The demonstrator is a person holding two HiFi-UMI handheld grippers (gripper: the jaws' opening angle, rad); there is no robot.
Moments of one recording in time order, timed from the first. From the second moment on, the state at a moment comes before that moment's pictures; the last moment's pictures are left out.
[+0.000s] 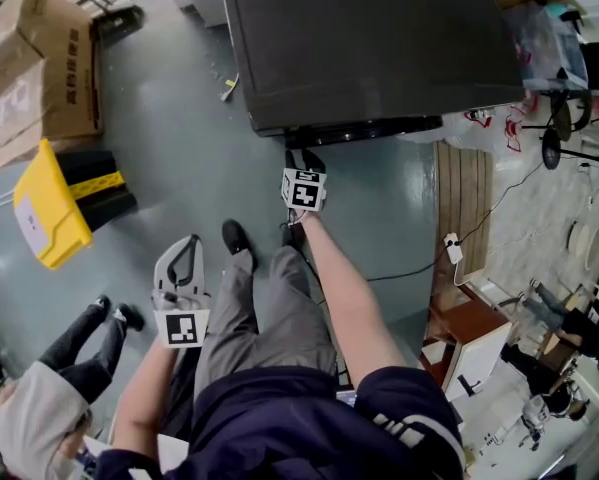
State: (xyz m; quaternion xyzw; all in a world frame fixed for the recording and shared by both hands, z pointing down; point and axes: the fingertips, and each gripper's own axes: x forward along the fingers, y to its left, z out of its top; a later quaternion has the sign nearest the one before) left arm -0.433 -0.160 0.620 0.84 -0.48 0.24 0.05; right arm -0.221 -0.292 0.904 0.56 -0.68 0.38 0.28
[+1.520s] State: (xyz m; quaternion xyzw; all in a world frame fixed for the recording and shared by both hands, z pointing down) left arm -0.457 -0.195 0.518 0.81 -0.56 0.14 0.01; right arm -0.219 -0.278 0.596 0.56 -0.81 0.09 0.13
